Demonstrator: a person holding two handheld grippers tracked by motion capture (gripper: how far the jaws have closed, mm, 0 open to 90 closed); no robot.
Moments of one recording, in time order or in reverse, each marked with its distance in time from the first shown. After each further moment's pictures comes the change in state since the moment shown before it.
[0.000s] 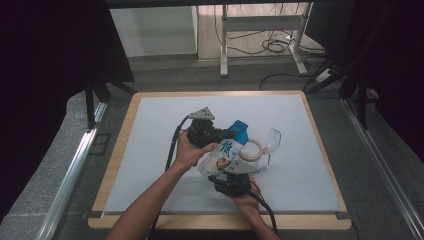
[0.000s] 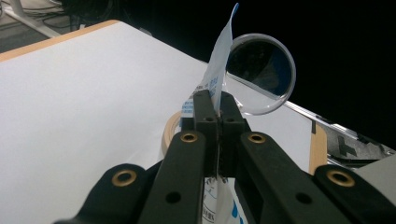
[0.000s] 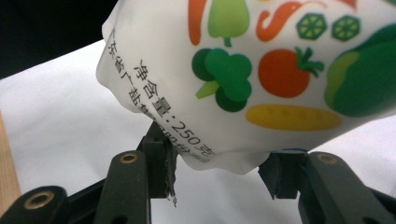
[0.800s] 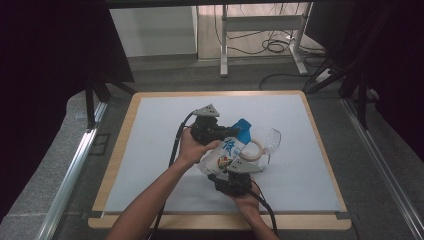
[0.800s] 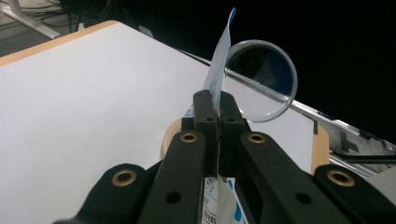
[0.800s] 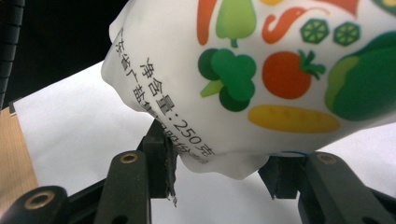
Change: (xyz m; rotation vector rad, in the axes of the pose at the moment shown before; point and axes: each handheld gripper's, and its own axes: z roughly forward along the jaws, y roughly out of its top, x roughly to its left) left arm -0.002 0.011 0.007 0.020 0.007 0.017; right arm 0.001 0.006 -0.007 -0.041 0.021 0.049
